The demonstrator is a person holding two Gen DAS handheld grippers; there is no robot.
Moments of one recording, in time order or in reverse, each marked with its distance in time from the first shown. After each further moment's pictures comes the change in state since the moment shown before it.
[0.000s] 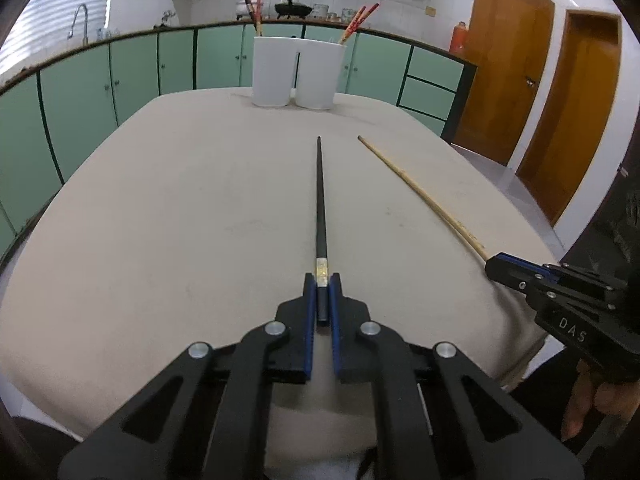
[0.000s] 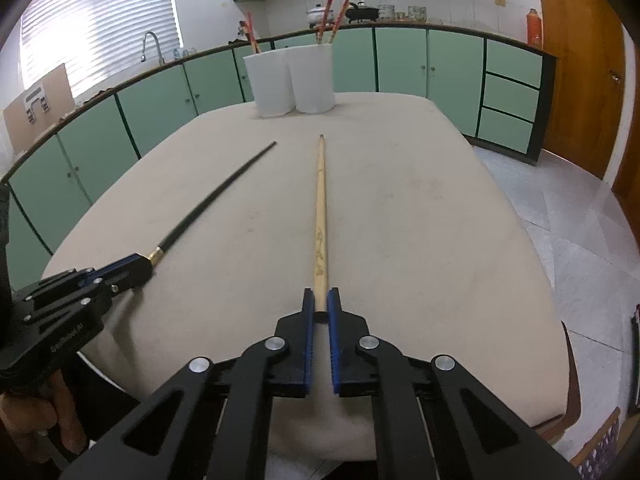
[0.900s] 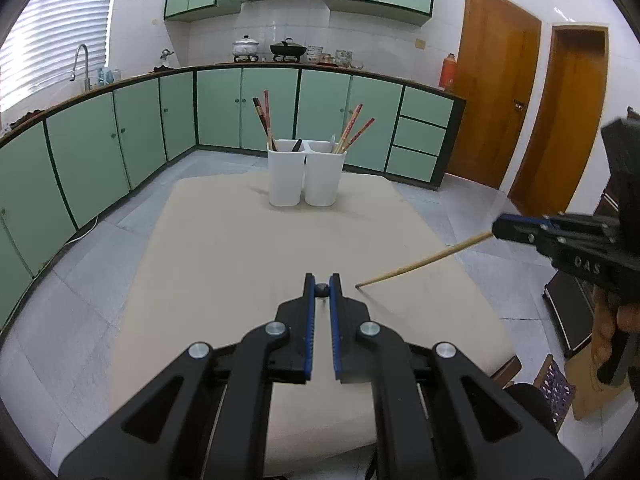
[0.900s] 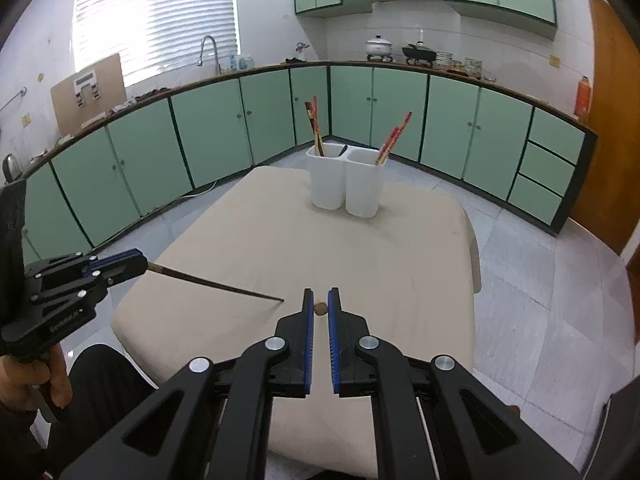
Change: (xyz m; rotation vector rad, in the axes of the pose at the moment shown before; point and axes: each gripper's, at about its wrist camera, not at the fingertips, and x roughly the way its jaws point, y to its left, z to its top) left arm -0.114 0.010 0.106 0.060 -0.091 -0.004; right arm -0.099 0.034 0.153 -0.208 -0.030 0.099
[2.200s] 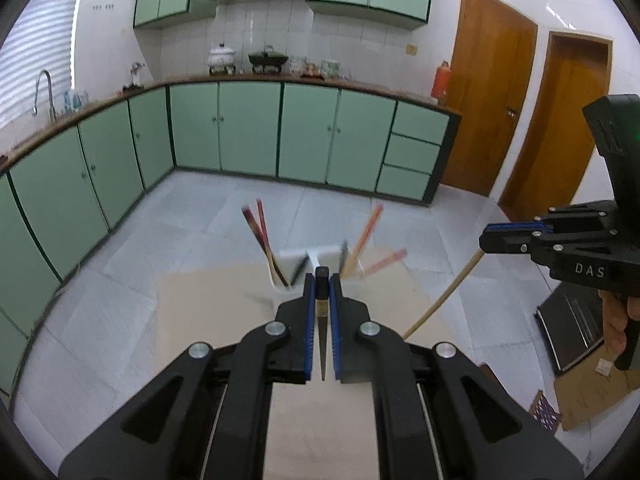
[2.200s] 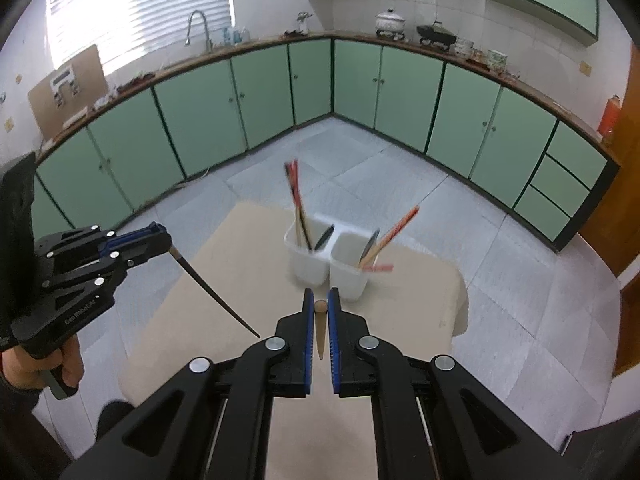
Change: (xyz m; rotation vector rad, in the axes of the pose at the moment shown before) left arm 0.073 0.049 0.238 0.044 0.008 -0.059; right arm 0.057 -0.031 0.238 -0.008 0.154 -0.006
